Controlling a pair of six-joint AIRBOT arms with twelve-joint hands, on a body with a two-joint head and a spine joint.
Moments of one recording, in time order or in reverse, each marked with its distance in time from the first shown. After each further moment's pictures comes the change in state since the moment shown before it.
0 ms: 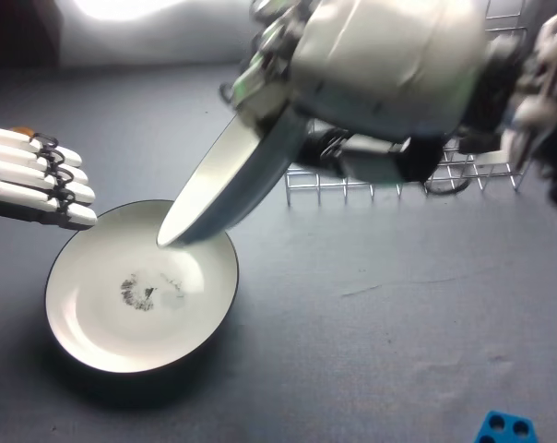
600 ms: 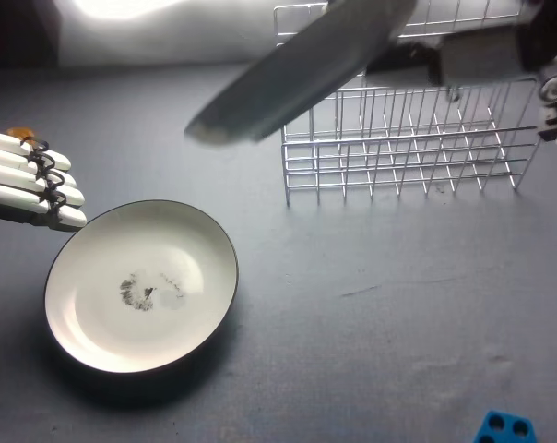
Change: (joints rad) left arm 0.016 -0.013 0.024 0.002 0.002 0.000; right arm 0.136 0.191 -0.009 -0.015 -0.117 0.496
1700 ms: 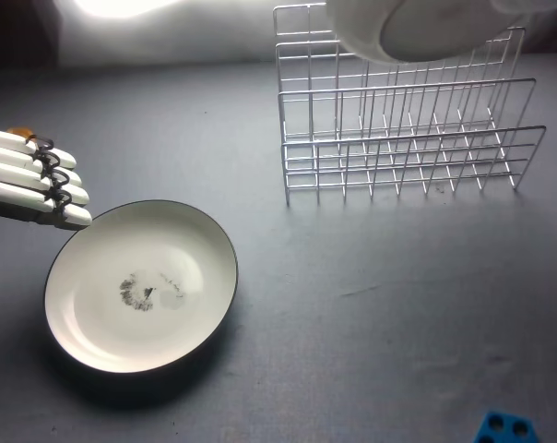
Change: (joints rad) left arm -0.003 -0.012 0.008 0.000 0.002 0.000; right arm 0.073 0.043 0.207 -0.011 -0.277 0.390
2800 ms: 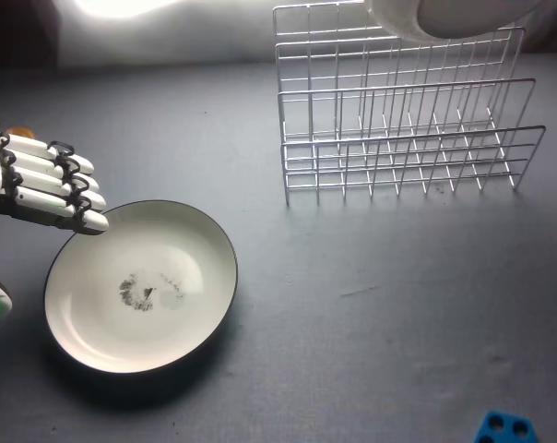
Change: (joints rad) left arm -0.003 -0.047 0.016 0.015 0.032 0.004; right arm 0.097 -0.029 0.115 -0.649 -0.029 0.610
